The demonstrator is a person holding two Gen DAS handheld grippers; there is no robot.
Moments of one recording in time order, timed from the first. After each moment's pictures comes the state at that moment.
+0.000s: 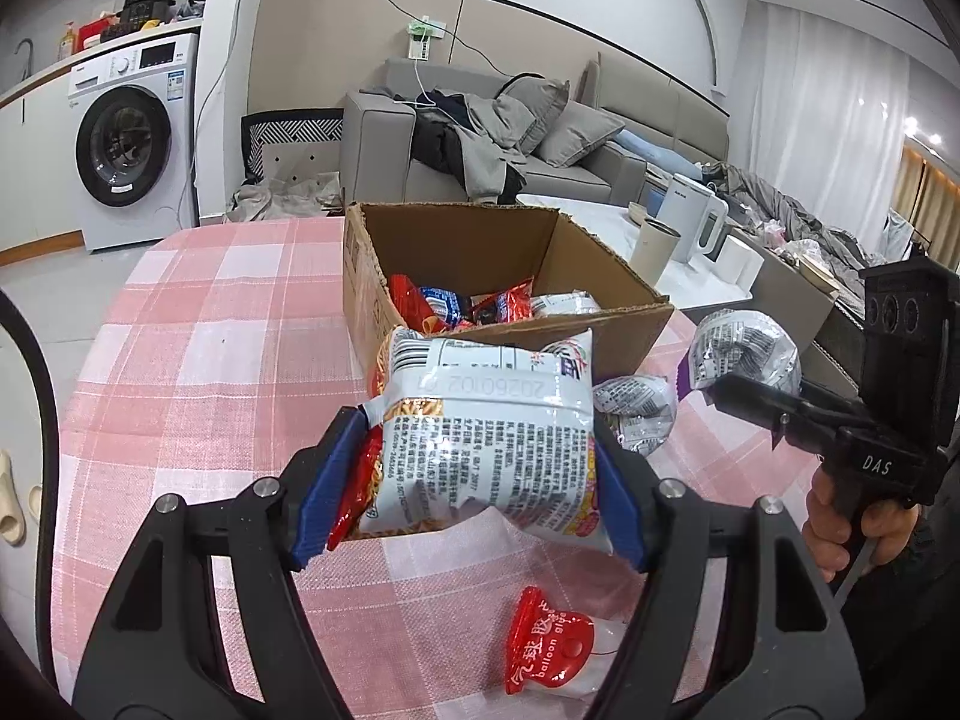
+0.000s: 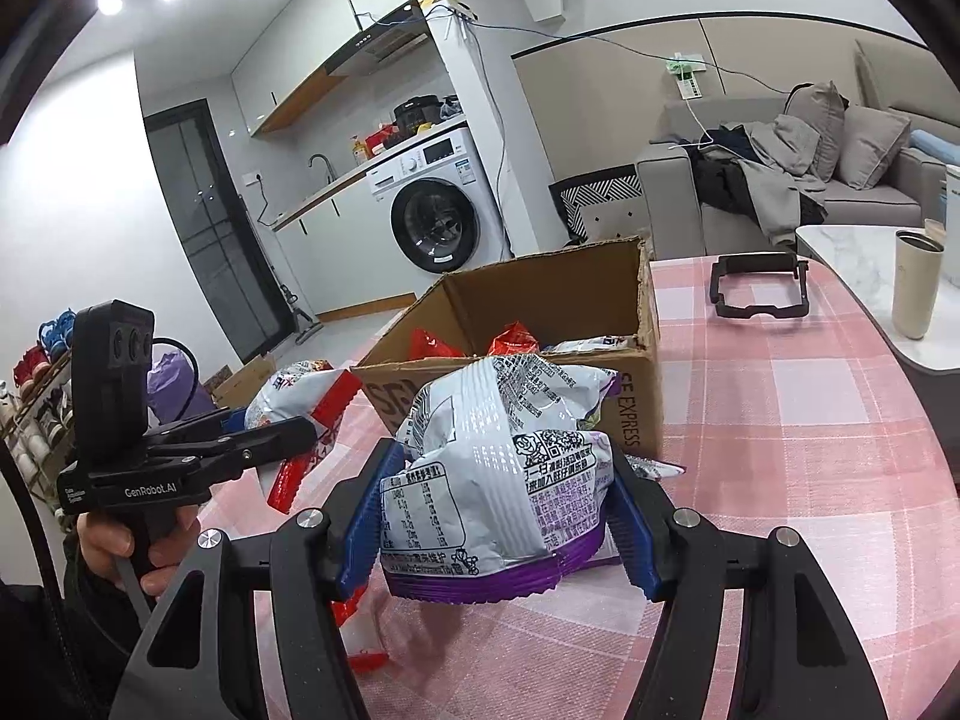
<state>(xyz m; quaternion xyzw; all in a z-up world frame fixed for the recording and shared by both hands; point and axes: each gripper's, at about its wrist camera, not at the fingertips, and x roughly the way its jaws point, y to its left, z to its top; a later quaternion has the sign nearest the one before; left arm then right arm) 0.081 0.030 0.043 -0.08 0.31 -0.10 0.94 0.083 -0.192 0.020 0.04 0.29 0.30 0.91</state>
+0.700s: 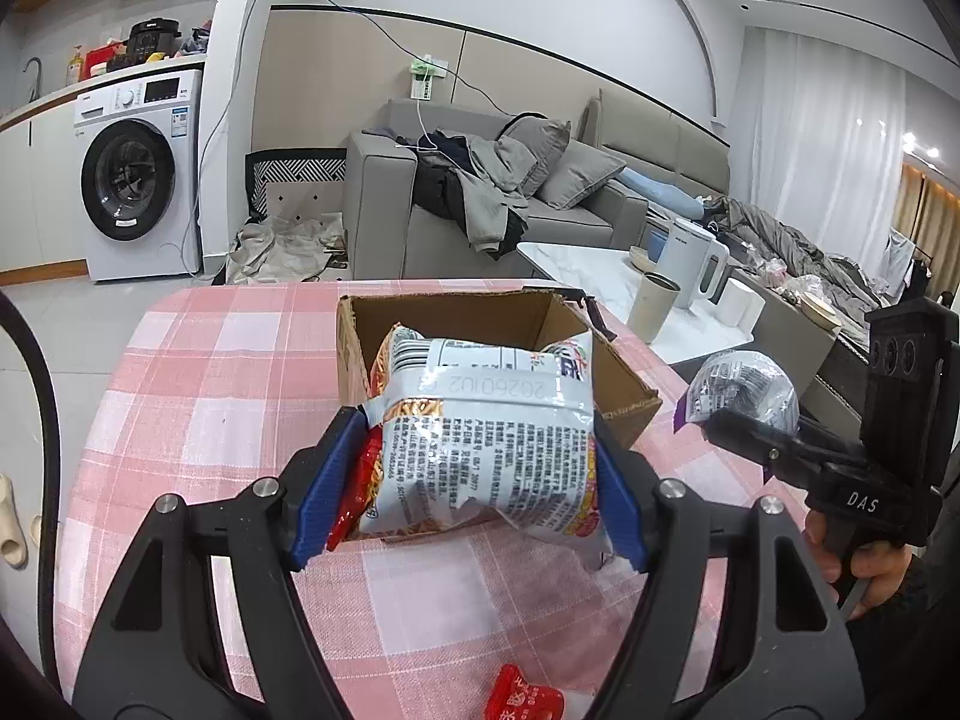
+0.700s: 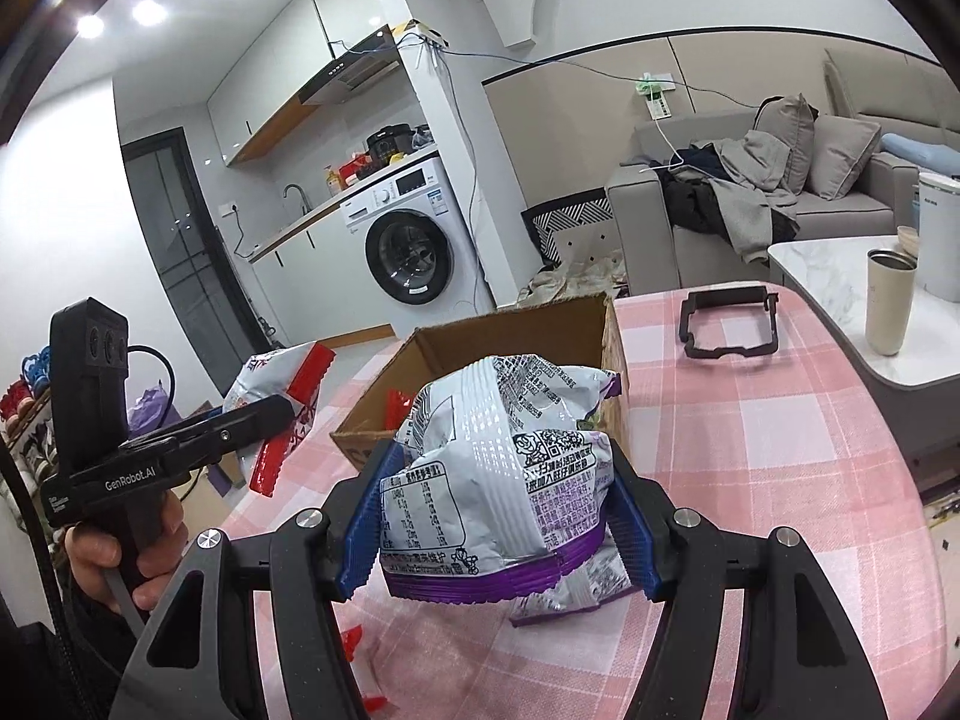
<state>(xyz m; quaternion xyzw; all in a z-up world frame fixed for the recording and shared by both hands) 0.104 0.016 0.098 -0.08 0.26 -0.09 0.96 0.089 -0.199 0.055 0.06 0.26 0.27 0.93</state>
